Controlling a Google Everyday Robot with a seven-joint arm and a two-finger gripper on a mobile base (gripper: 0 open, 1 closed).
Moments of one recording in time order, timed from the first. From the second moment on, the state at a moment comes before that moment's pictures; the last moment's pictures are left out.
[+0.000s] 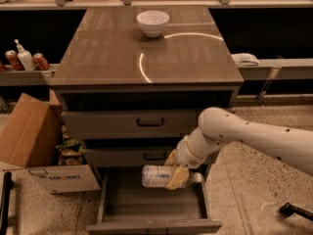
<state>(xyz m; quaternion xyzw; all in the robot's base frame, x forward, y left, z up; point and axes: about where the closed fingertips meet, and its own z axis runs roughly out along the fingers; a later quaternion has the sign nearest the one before) 0.486 -0.056 0.558 -0.66 0.69 0.22 0.17</state>
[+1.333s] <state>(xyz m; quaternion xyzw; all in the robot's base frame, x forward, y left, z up) 0.493 -0.062 0.406 -0.63 0.73 0.21 0.16</state>
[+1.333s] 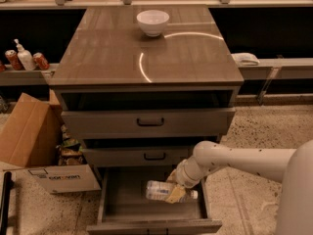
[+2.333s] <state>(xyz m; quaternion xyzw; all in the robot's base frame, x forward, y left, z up) 0.541 -0.047 0.308 -0.58 0.74 0.23 0.25</state>
